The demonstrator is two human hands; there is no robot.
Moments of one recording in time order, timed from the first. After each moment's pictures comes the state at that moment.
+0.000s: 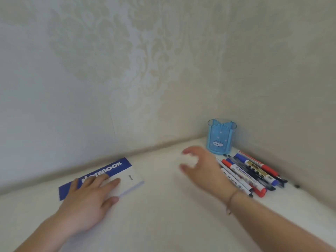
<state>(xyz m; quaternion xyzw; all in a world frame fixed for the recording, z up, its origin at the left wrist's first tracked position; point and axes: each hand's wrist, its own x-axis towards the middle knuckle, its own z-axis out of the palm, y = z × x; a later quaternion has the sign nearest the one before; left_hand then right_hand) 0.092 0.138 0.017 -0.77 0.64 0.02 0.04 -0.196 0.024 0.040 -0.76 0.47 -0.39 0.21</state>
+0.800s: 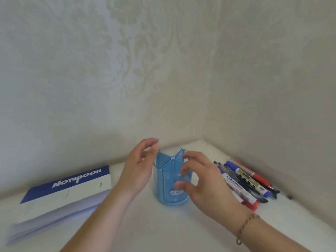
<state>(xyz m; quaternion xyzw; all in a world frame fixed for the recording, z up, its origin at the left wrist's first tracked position) -0.046 0.028 0.055 -0.54 0.57 0.26 -0.57 -0.234 0.028 0.039 -0.82 0.40 -0.39 0.13</state>
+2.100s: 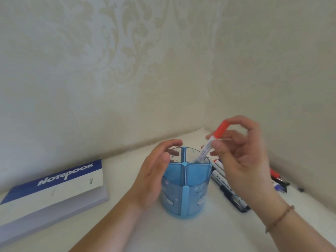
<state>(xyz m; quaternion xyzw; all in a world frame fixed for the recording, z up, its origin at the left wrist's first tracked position) -0.066 0.021 0.018 -0.40 0.67 0.33 -0.53 -0.262 0.023 0.066 -0.68 0.33 -0.61 0.26</state>
